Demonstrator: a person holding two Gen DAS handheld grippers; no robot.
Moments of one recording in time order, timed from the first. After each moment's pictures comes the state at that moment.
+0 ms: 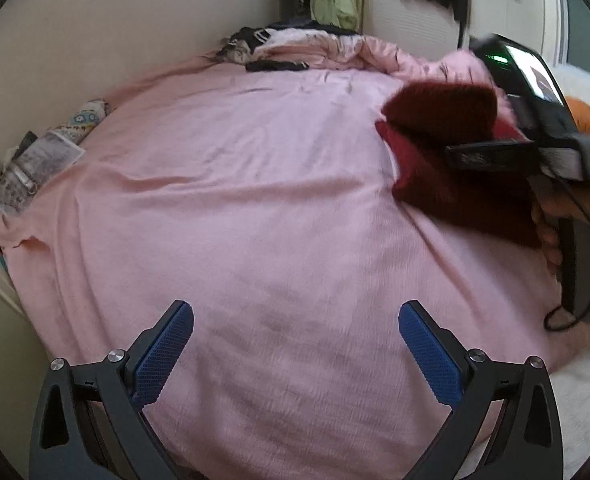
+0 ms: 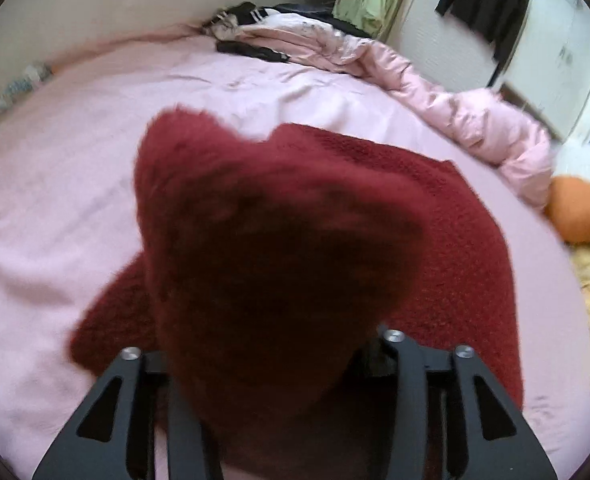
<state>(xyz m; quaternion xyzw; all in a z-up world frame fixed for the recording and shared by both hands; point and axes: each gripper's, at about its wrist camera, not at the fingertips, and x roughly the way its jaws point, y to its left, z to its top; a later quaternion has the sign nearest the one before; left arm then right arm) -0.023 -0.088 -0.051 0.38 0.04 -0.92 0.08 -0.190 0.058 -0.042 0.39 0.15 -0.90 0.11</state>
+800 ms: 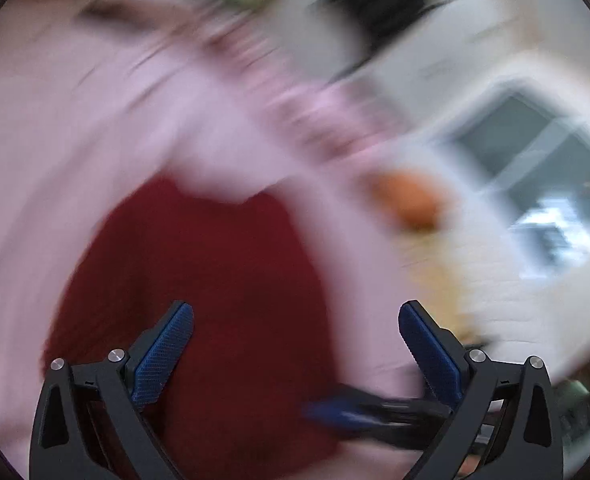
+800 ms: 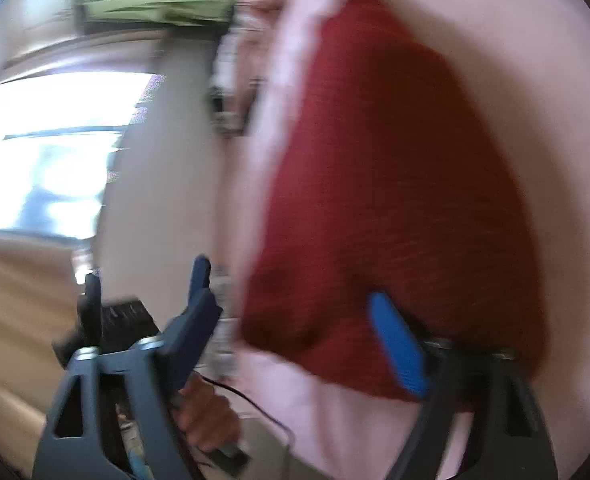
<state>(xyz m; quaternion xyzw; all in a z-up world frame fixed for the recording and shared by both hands) -0.263 -0.012 -0.033 0.42 0.29 -0.84 -0.19 -0.221 0.240 -0.084 0.48 -0.49 -0.68 0.26</state>
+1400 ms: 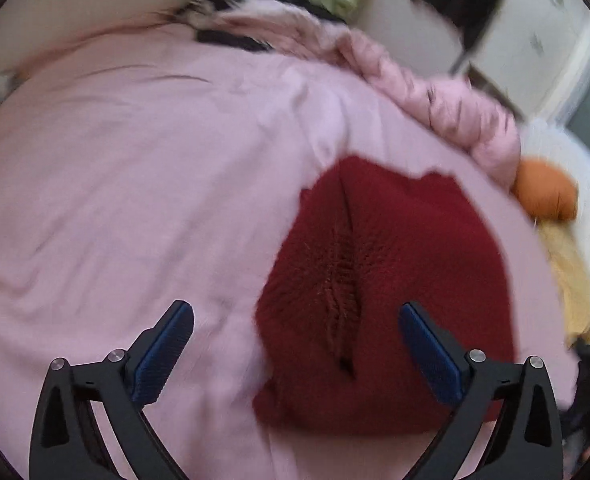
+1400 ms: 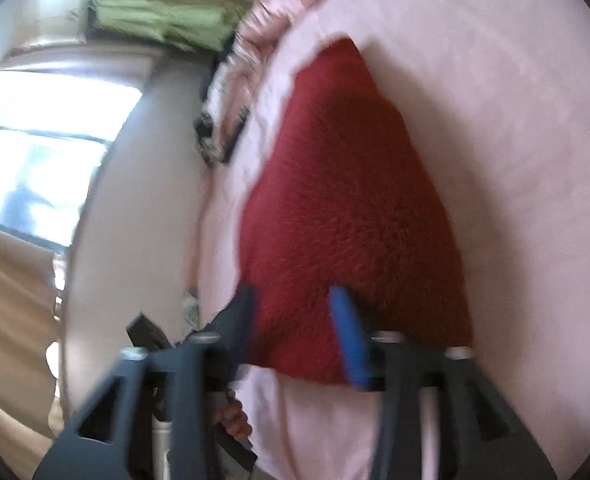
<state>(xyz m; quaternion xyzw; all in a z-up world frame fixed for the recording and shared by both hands) -0.199 -0.054 -0.021 0.42 0.22 -0.88 0.00 -0.183 0.252 -0.062 0.41 -0.48 -0.74 0.22</state>
